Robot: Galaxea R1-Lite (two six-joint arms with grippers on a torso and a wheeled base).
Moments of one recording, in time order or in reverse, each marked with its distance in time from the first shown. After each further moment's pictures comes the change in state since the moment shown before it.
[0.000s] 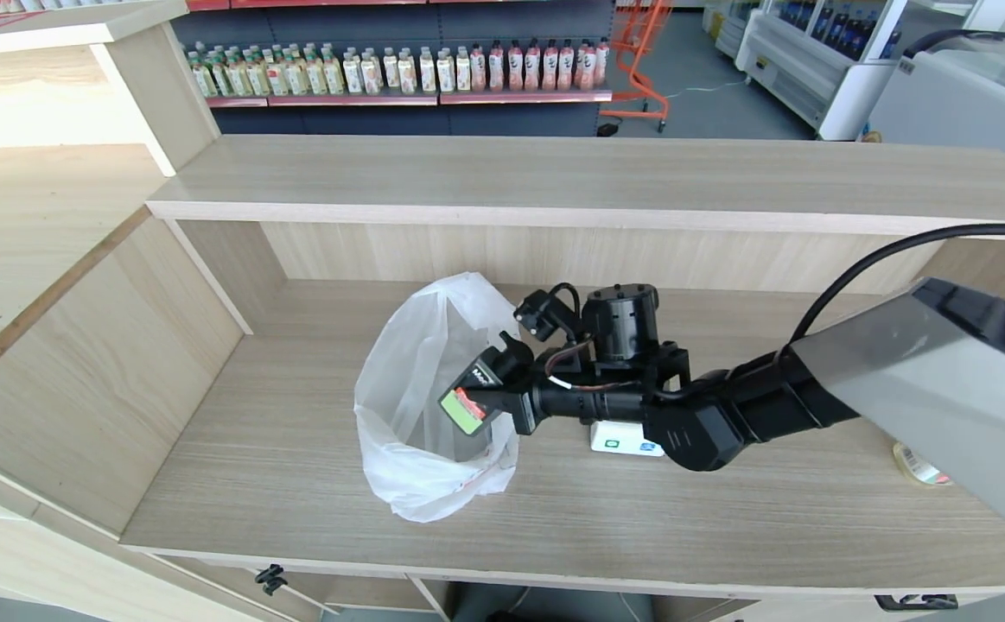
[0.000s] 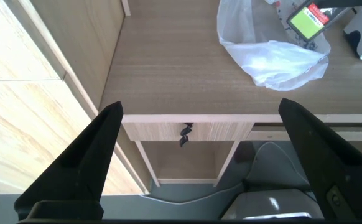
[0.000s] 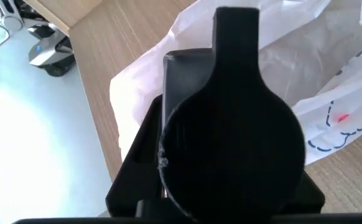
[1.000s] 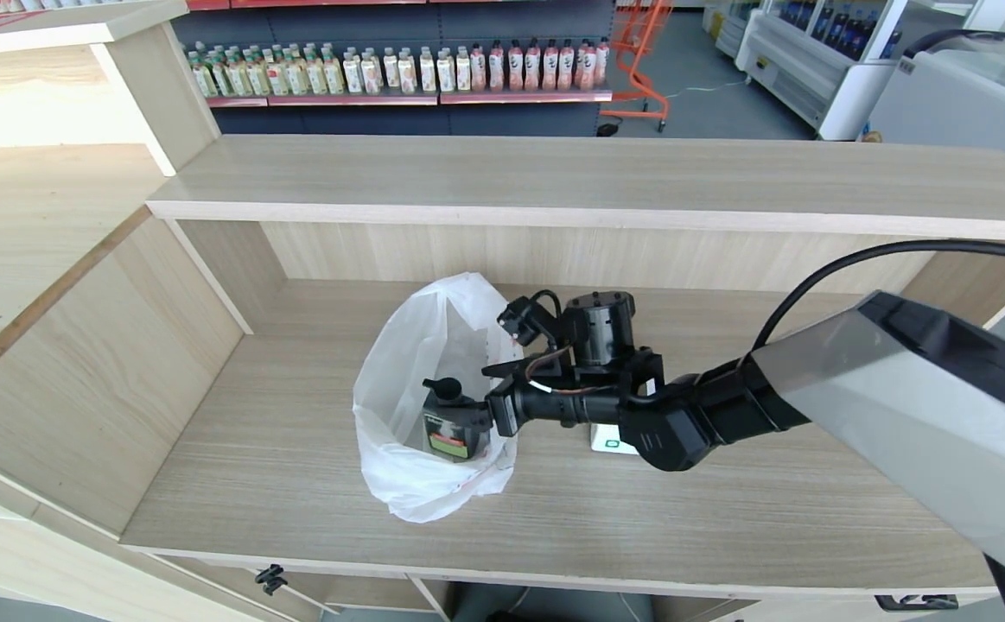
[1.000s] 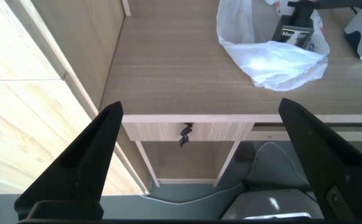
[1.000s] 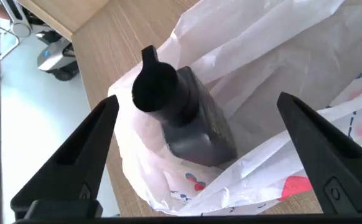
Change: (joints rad) left arm 0.000 0.000 -0.001 0.000 0.000 0.000; right arm 0.013 0.055 -0.066 0.009 -0.001 0.054
